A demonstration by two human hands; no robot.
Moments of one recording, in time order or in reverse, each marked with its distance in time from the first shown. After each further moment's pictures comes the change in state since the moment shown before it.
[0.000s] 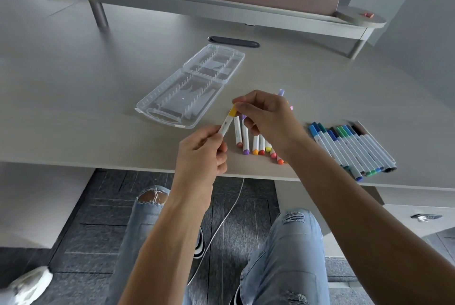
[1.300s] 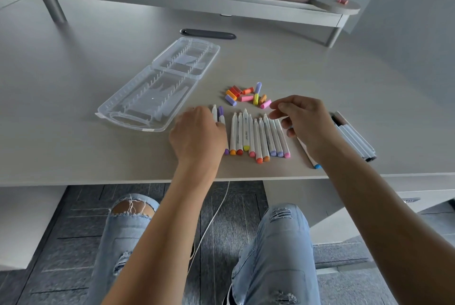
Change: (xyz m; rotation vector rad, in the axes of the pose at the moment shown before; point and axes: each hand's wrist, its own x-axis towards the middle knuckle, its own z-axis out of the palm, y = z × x) left_hand 0.069 -0.019 0.050 1.409 0.213 0.461; right_hand -0.015 0.020 -0.091 -0.125 0.293 0.200
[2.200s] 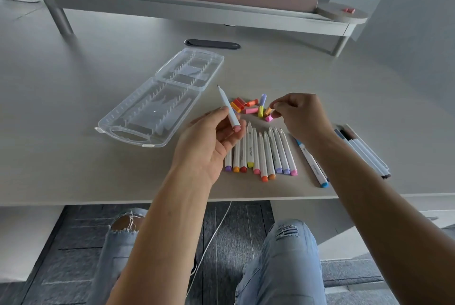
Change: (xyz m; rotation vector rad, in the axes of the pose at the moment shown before) left_hand 0.005 0.024 -0.036 -1.722 -0.412 -0.669; right_hand 0.055 -0.004 0.014 -0.241 0.069 -0.068
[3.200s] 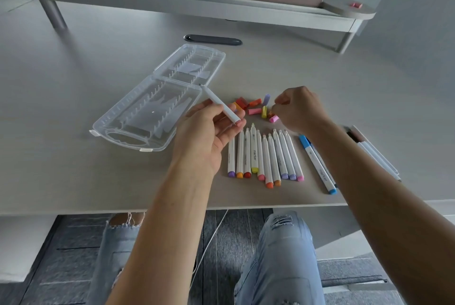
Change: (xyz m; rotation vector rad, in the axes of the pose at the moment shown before) left_hand 0.031 0.006 -0.002 0.012 0.032 0.069; right_hand 0.051 0.012 0.015 -0.533 -0.006 -0.114
